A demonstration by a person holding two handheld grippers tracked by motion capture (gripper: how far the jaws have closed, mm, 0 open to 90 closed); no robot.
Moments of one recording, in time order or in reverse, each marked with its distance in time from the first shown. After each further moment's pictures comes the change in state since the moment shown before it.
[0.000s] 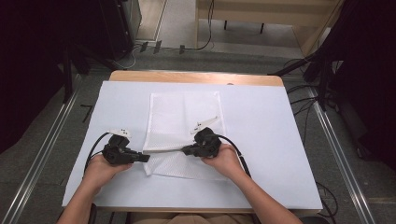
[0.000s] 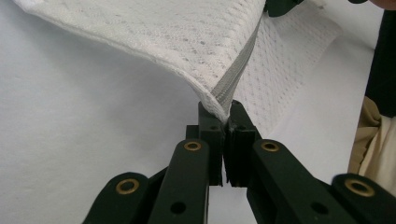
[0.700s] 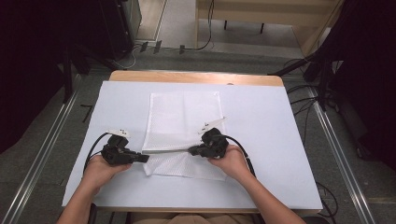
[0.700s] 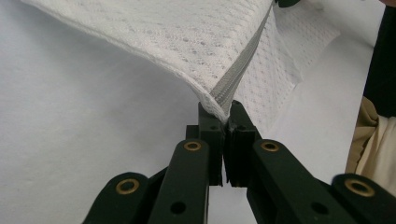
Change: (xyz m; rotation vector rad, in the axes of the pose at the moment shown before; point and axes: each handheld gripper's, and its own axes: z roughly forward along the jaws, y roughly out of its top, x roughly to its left) left arm 0.002 -0.002 0.000 0.013 -0.007 -0.013; right arm -0.006 -0.012 -0.014 0.014 -0.021 0.028
